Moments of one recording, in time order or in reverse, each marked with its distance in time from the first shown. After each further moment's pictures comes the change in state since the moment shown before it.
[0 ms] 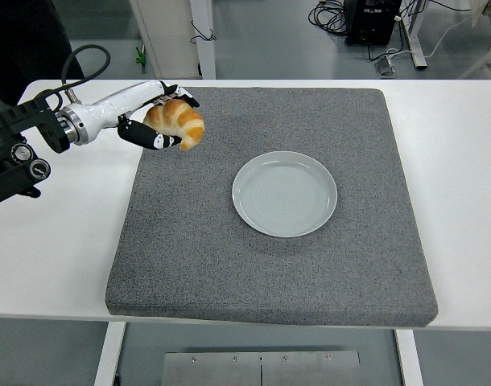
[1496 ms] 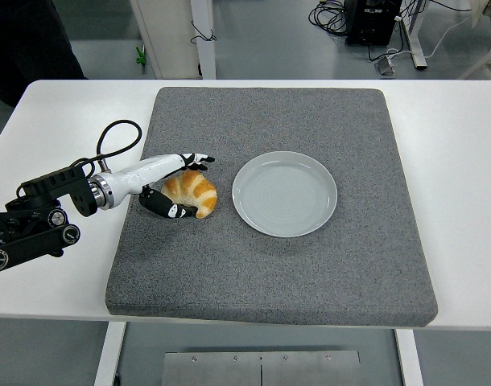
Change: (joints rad) left arm 0.101 -0.068 0.221 -0.038 0.017 0.147 0.019; right arm 0.000 0.000 0.000 0.000 0.000 0.000 0.000
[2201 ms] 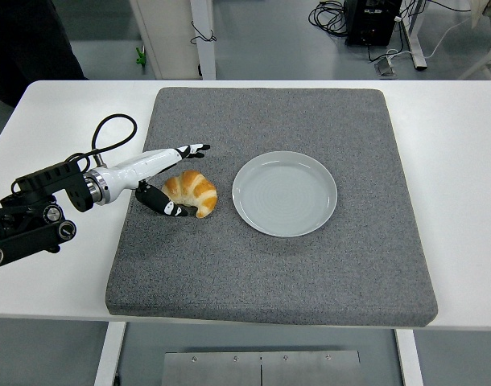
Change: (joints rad) left arm -0.011 0.005 -0.006 -0.013 0.000 -0.002 0.008; right arm 0.000 0.000 0.000 0.000 0.000 0.000 0.000
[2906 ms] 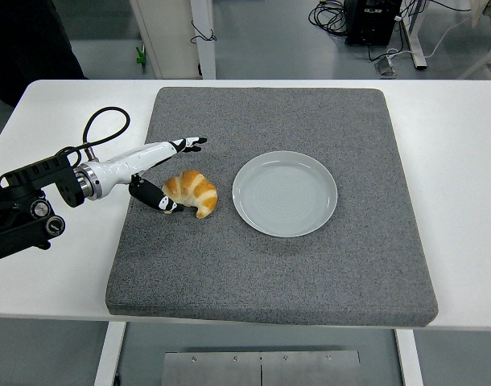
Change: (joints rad) left arm -0.008 0.059 -0.026 -0.050 0.005 -0.011 -0.001; right arm 0.000 0.000 0.000 0.000 0.000 0.000 0.000
